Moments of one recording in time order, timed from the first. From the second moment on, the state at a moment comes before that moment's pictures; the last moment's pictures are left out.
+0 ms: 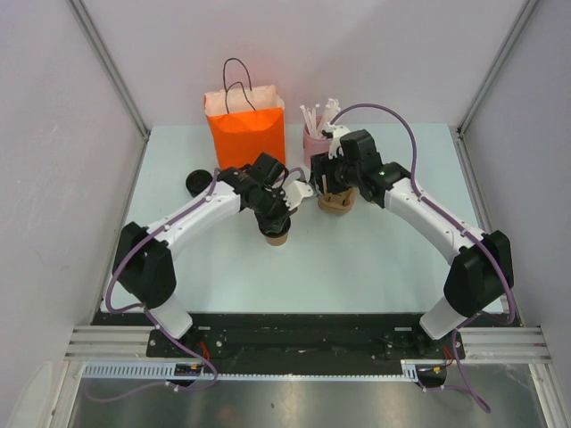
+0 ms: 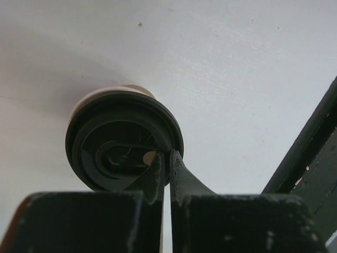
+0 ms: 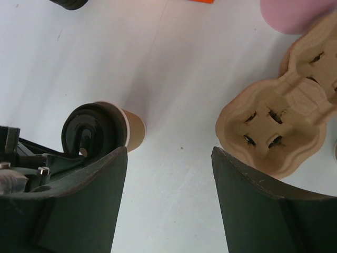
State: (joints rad) left arm -0.63 1.65 1.40 -0.88 0.31 0.47; right arm 0.55 1.59 1.41 -0.43 -0.16 0.23
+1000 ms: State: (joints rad) left arm -0.64 1.69 1.42 -0.89 0.28 0.48; right arm 0.54 1.58 1.39 -0.44 -0.15 0.21
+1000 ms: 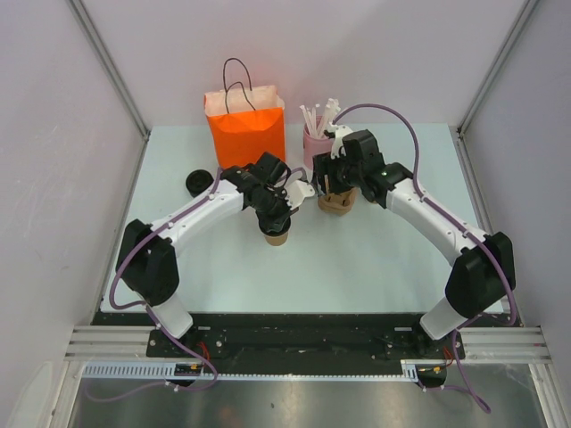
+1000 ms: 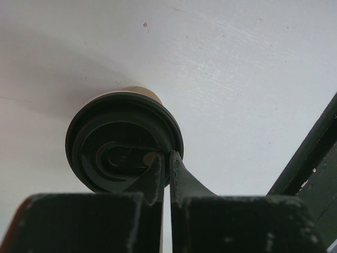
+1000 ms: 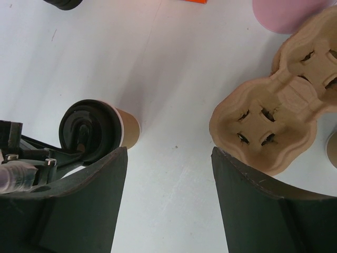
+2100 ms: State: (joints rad) left arm -0.64 1.69 1.42 -0.90 0.28 0.50; right arm 0.54 1.57 1.39 -0.44 -0.15 0.21
